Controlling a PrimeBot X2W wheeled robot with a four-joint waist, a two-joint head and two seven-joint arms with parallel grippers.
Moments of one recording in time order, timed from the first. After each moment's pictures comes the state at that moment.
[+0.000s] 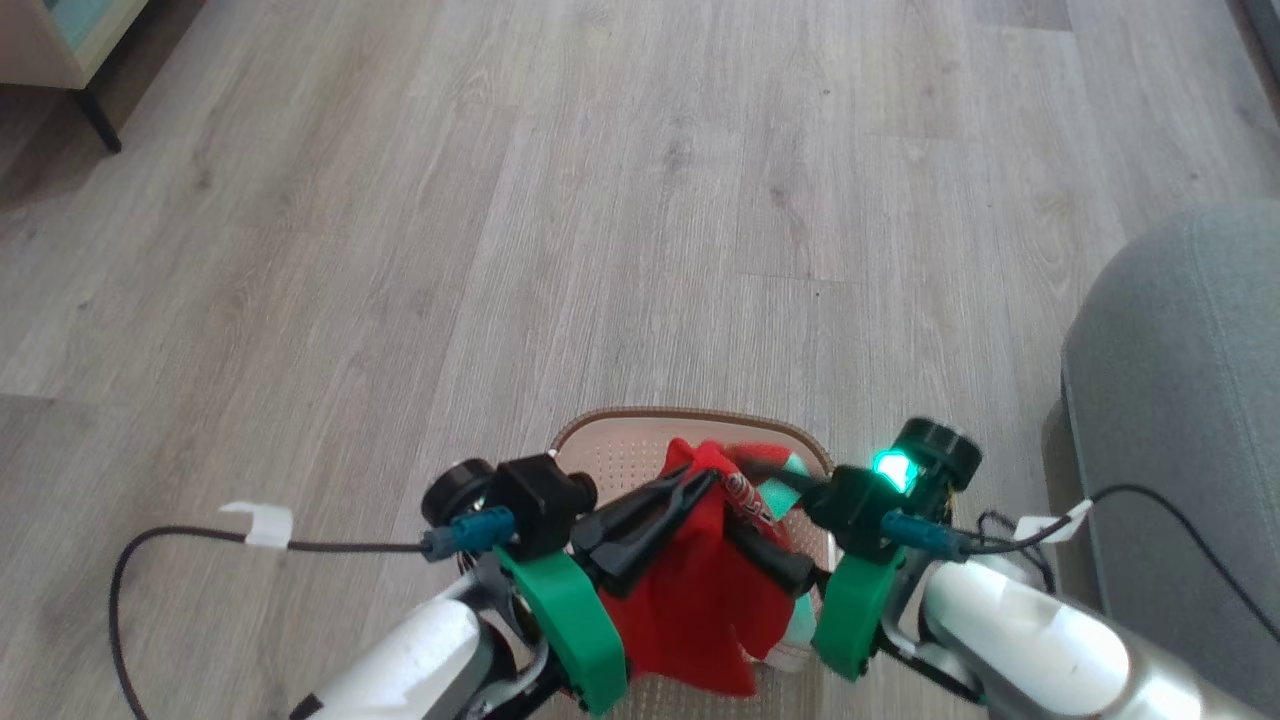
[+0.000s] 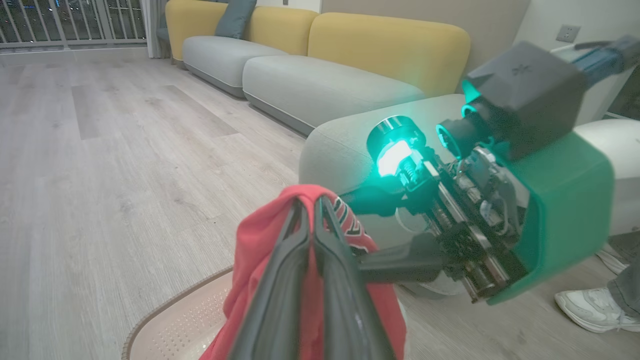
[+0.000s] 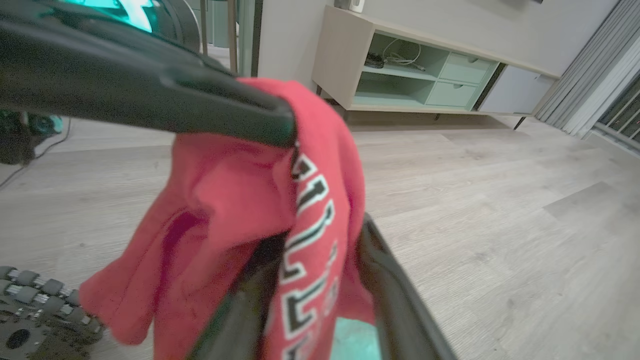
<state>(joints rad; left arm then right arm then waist) -0.35 0.28 -0.83 0.09 -0.59 -0.13 -0.10 -0.51 -0.38 0.98 0.36 0.39 0.13 -0.26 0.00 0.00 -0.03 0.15</state>
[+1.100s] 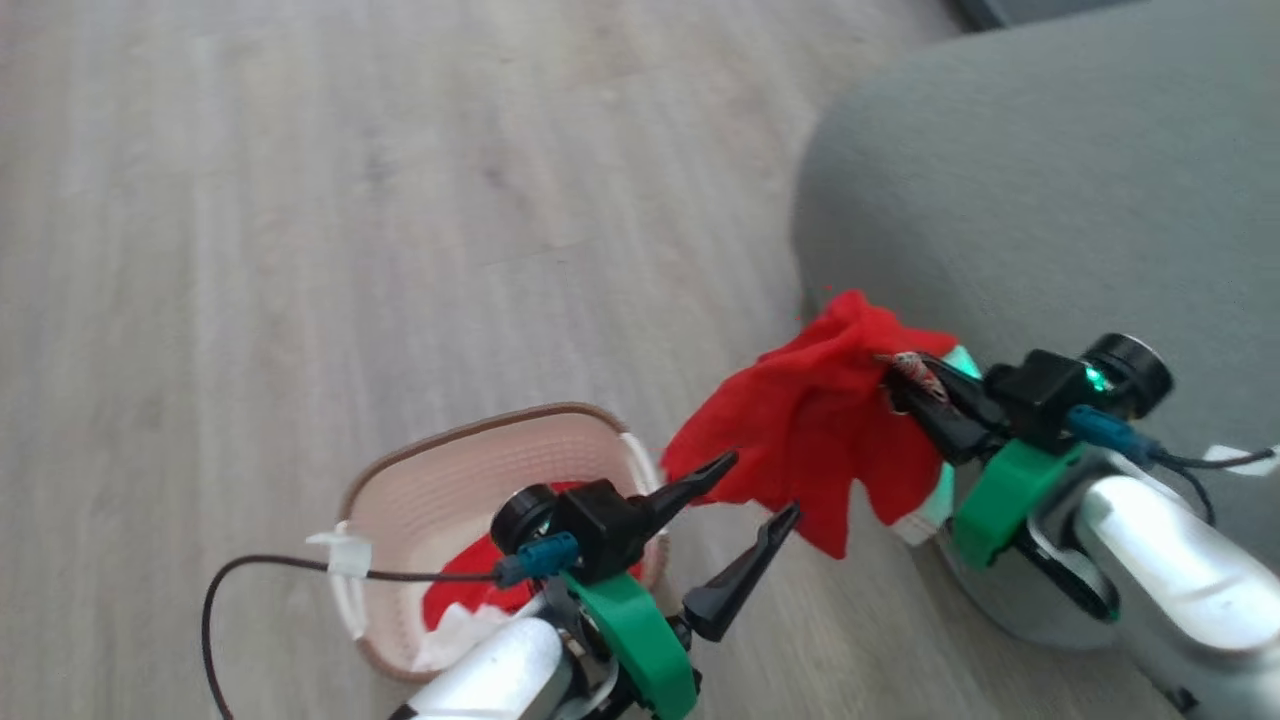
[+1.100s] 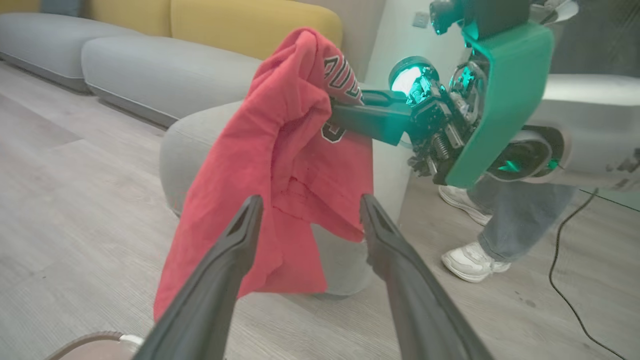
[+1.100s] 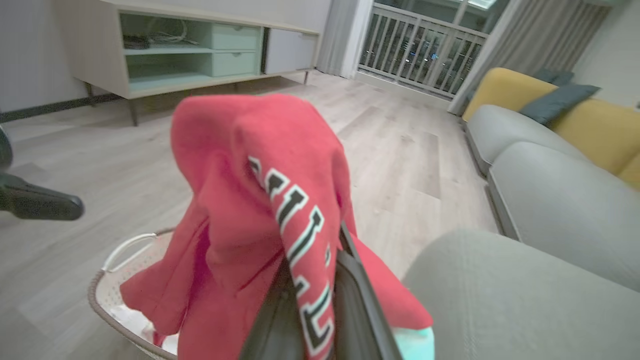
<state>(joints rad) -0.35 0.12 -0.86 0.27 -0.55 -0.13 -0.25 -0.49 -0.51 0.72 0.34 0.44 0.13 -0.26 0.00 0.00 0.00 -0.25</state>
